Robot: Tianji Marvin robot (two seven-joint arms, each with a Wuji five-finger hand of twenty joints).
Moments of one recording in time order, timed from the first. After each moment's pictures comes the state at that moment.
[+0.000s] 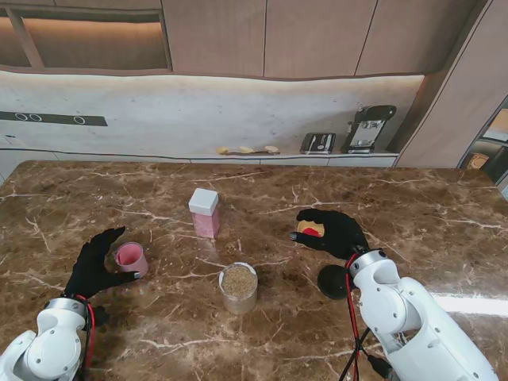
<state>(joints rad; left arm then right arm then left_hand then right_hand) 1.80 -1.16 -1.55 -1.46 0.48 -0.17 0.20 -1.61 -1.11 1.27 -1.62 -0.69 -0.06 -0.09 0.54 -0.80 0.69 -0.16 0.27 -0.04 0.11 0.12 0.20 -0.03 0.10 0.32 0.08 0.00 0.03 0.17 -0.02 0.01 -0.03 0.00 0.19 -0.37 0.59 -0.10 0.58 -0.05 0.35 0.64 0.73 -0.02 0.23 0.33 0.67 0.01 0.23 0.34 0.31 0.12 0.81 0.53</state>
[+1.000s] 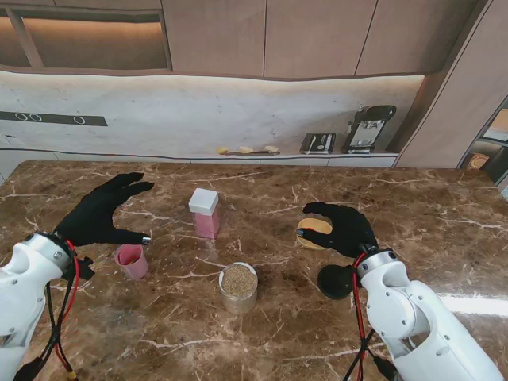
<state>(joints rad) 1.77 -1.07 -1.69 -1.88 0.58 -0.30 -0.25 -1.66 -1.11 1.32 -1.68 -0.71 -0.09 -0.15 0.52 -0.62 0.41 -0.12 0.39 0.08 0.14 0.12 0.19 0.01 0.20 0.24 0.13 0.00 0.07 0.35 0.05 0.02 0.25 0.46 0.24 -0.40 0.60 -0.10 0.58 -0.05 0.35 0.63 0.73 -0.02 0.21 0.32 0.67 0.01 0.21 0.34 0.32 0.07 0.76 0.49</state>
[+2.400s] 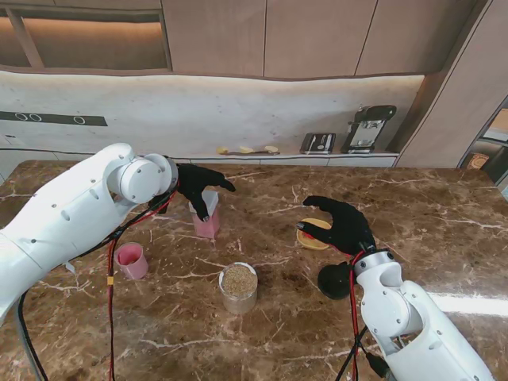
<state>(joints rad) 0.67 -1.03 -0.59 -1.22 0.54 -0.04 -0.62 -1.62 -1.14 1.30 -1.61 -0.63 -0.12 -0.24 0.55 -0.70 0.69 -0.13 0.18 -0.16 0.11 0.32 0.15 0.01 0.02 0.24 0.08 0.14 0.15 0.39 0.03 0.32 0.68 0.39 0.30 -0.43 0.61 -0.07 0.56 -0.05 0.34 0.61 0.69 -0.02 0.19 0.29 0.67 0.01 0.19 0.32 0.32 0.09 0.74 0.45</state>
